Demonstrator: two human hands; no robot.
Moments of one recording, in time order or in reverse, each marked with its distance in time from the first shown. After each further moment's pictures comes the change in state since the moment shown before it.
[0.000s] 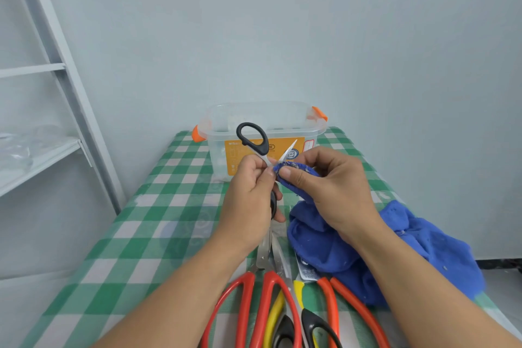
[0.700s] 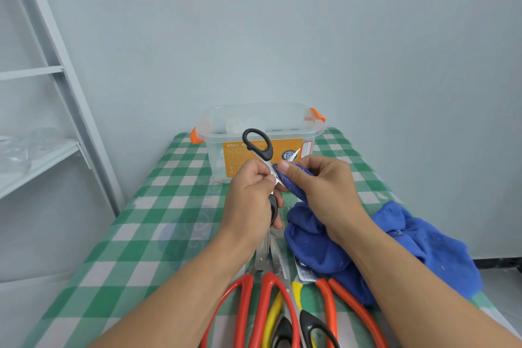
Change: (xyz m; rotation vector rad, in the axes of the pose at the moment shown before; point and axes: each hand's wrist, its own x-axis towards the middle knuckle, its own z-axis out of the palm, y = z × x) left_hand -0.002 0.008 0.005 -0.053 0.012 -0.085; right_hand 0.004 0.005 0.009 0.023 0.017 0.134
